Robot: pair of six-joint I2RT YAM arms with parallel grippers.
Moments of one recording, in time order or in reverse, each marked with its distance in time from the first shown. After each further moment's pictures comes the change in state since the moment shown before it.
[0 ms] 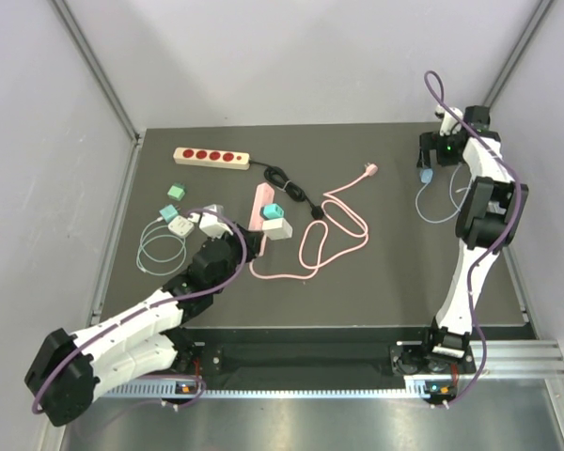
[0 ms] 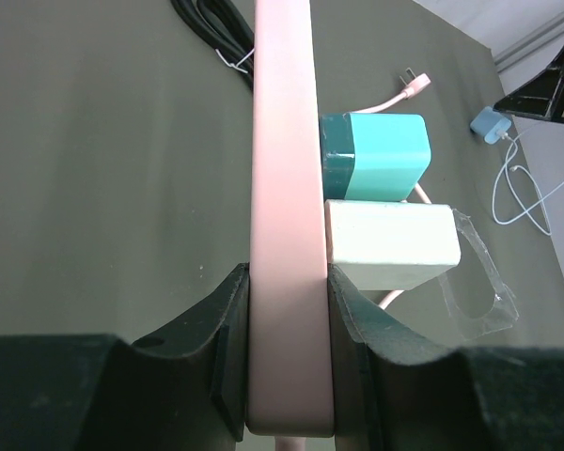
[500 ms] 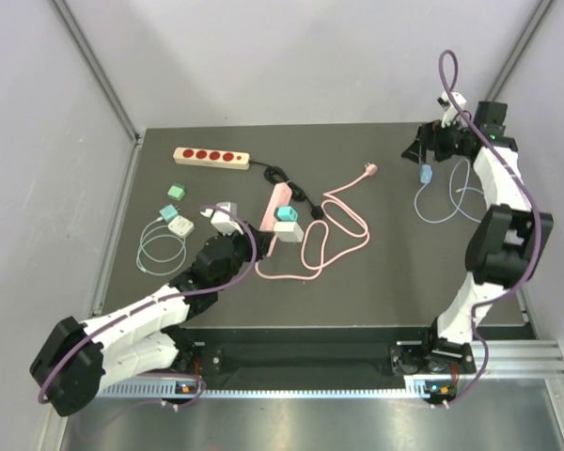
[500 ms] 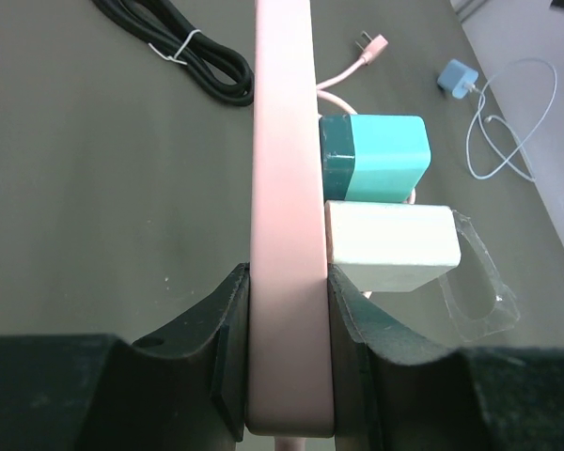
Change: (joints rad) left arm 0.001 0.079 0.000 0.126 0.124 0.096; right arm 0.023 -0.400 -0.306 0.069 -0.365 0.009
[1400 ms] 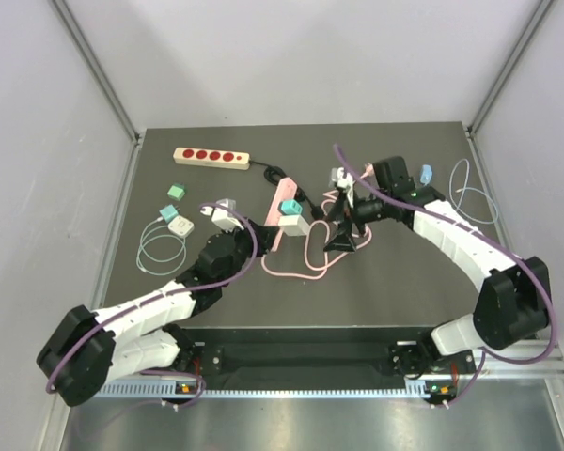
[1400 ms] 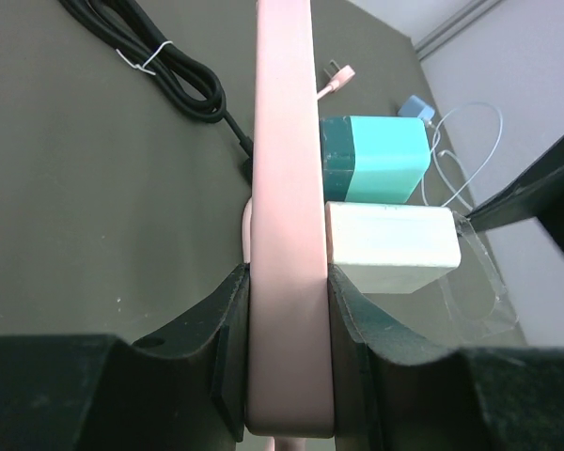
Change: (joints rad) left arm 0.014 0.090 0.000 0.138 0.037 -0.088; right arm 0.613 -0.461 -0.552 -0.020 -0.294 -0.200
